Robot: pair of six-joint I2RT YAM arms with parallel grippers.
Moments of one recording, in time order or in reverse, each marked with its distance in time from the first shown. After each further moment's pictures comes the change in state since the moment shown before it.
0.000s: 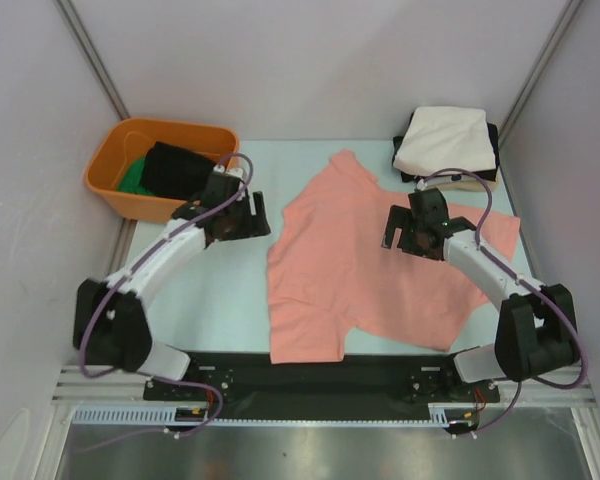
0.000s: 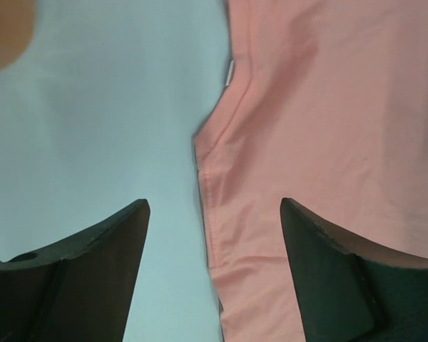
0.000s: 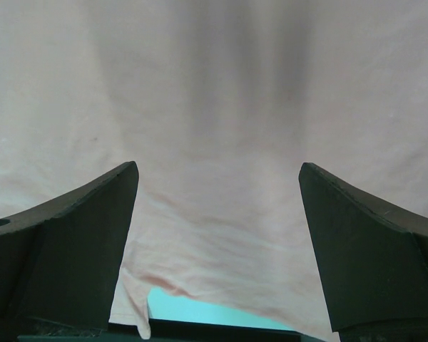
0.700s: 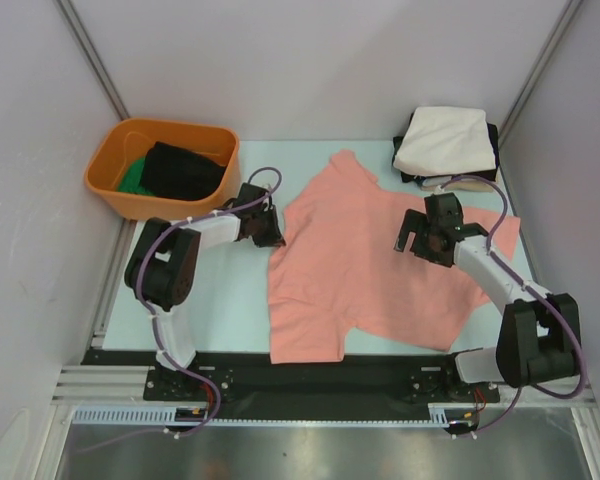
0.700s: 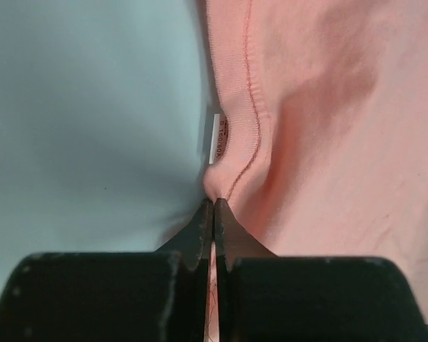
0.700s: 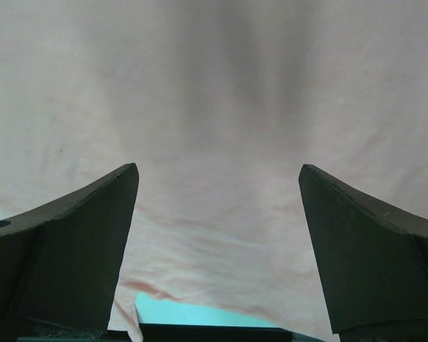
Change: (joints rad) left arm -0.006 0.537 -0.007 0.399 0.207 -0.113; right arm -0.097 -0.034 -0.061 -0.013 -0.016 -0.005
